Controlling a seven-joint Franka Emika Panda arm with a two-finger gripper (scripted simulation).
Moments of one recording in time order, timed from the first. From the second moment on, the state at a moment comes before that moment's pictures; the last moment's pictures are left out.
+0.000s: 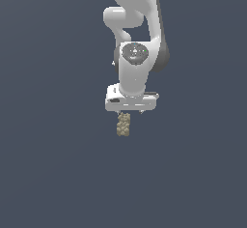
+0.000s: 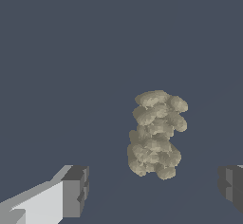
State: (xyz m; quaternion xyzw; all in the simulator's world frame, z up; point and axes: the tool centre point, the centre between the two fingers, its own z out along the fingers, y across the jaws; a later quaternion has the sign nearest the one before) arm -0.013 0.028 0.155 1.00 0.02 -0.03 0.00
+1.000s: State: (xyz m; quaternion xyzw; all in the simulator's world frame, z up) arm -0.003 0.006 0.160 1.00 -0.01 -0.01 0.01
